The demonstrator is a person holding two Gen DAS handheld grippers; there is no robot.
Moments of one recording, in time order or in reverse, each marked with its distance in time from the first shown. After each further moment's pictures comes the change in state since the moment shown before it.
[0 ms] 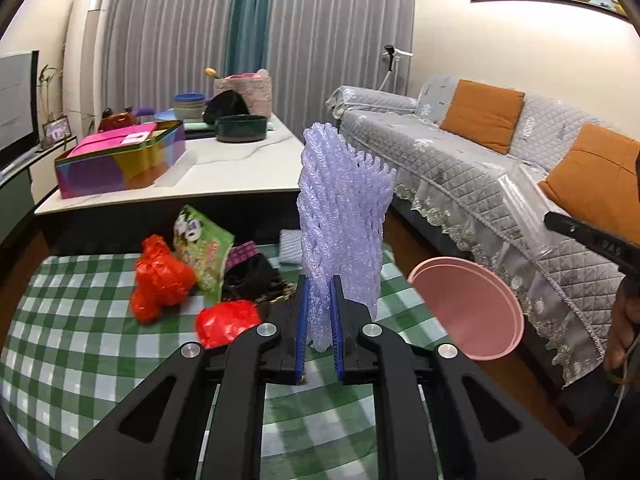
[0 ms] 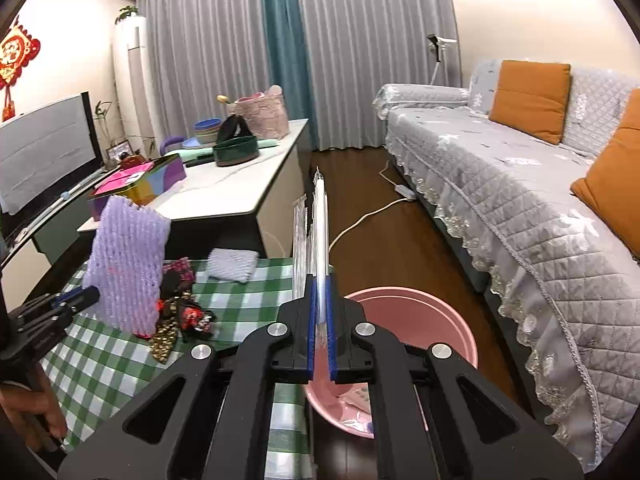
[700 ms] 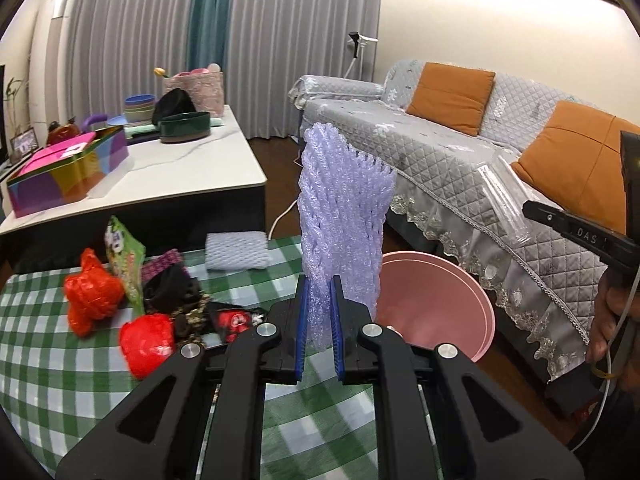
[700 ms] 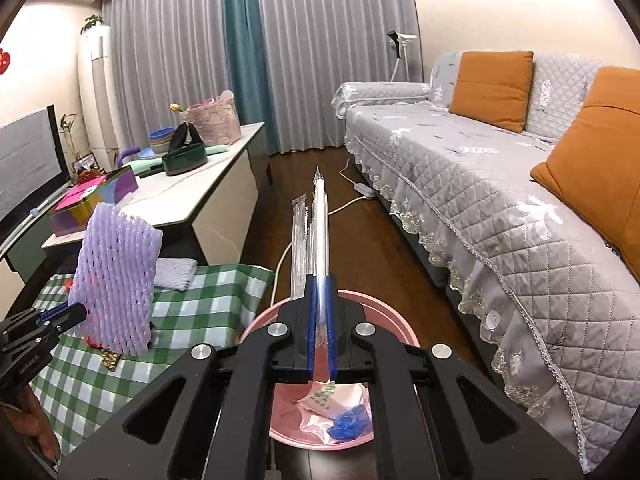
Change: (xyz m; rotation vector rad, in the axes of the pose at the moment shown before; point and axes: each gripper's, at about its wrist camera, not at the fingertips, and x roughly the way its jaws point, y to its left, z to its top) left arm 0.040 -0.069 0.004 0.060 0.039 -0.089; right arm 0.010 -0.063 -0.001 0.056 -0.005 -0.114
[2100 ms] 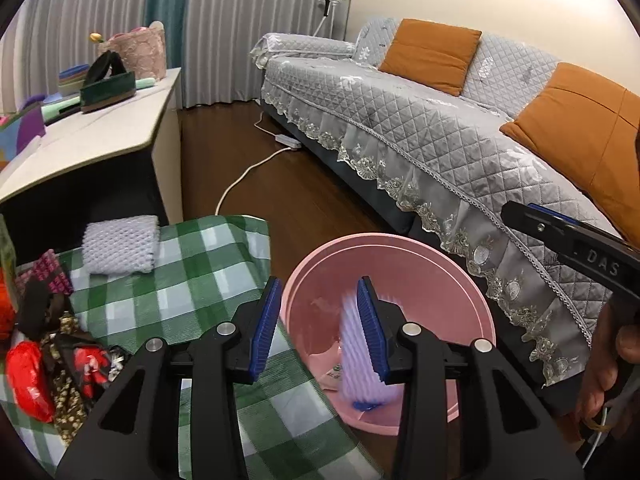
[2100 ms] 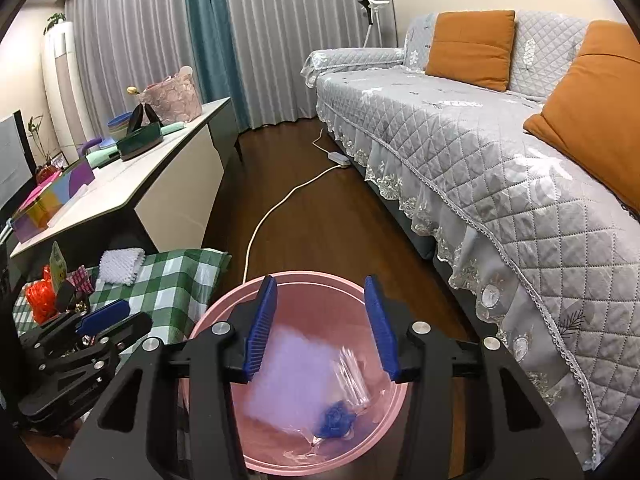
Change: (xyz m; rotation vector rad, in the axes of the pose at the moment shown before) left arm 0.120 -0.059 0.005 0.023 0.127 -0.096; right arm 0.069 -0.034 -0.011 0.076 0.097 -0.064
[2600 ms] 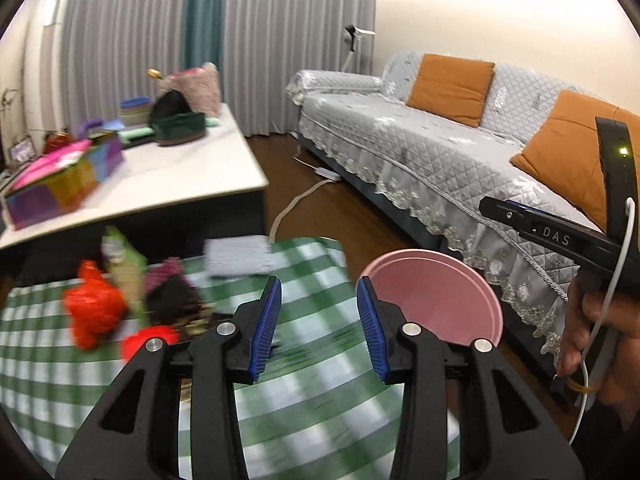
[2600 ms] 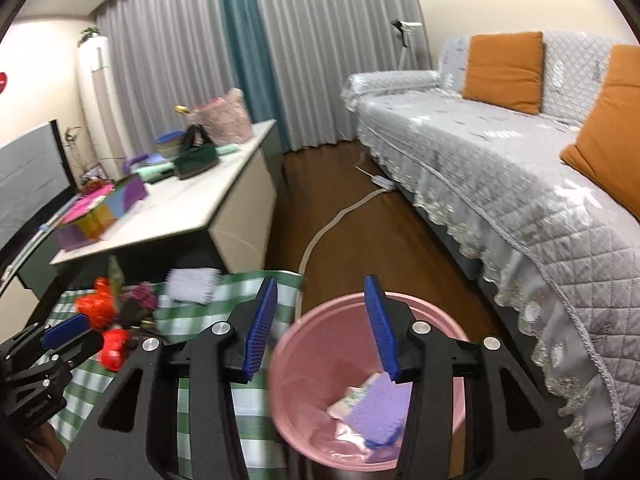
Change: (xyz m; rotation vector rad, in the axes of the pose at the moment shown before) left arm -0.127 0.058 -0.011 0.002 -0.111 0.122; right arm -0.042 0.070 0.007 -0.022 -0.085 0.147
